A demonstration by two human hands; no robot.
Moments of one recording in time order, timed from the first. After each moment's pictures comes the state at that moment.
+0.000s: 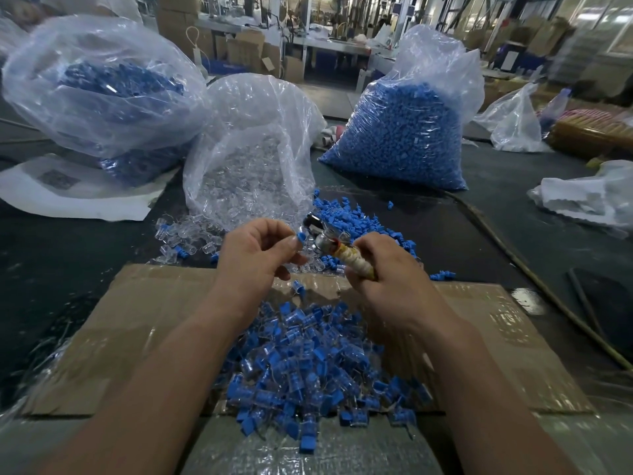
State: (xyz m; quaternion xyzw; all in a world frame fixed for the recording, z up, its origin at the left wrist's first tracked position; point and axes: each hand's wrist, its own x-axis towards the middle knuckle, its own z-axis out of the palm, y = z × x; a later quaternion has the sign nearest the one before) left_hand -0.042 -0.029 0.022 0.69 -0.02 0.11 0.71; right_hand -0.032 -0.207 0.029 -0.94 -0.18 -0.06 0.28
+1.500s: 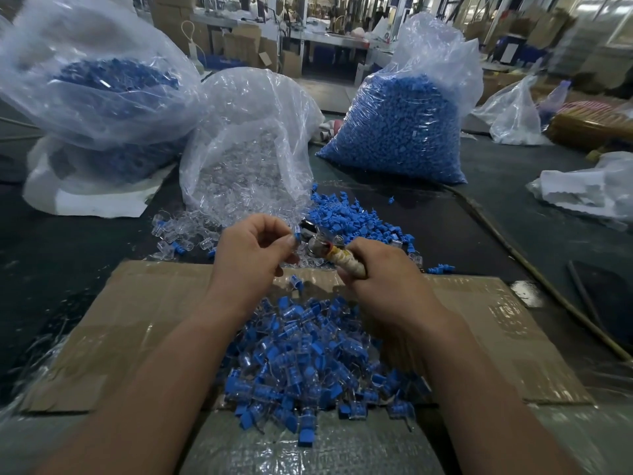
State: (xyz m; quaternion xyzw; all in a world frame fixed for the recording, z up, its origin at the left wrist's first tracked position) left_hand -0.045 -0.030 0.022 0.75 -0.02 0.15 0.64; right_hand -0.032 -0.200 0.026 -0.96 -0.16 -0.03 0.23
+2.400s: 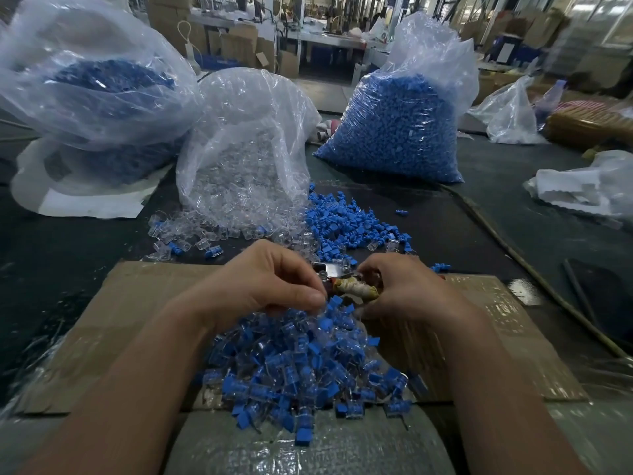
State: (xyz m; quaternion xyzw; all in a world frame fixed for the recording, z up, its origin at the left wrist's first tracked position) left_hand -0.058 -0.016 0.037 0.72 -0.19 -0.19 0.64; right_hand -0.028 -0.223 0.032 -0.97 -0.11 0.11 0.20
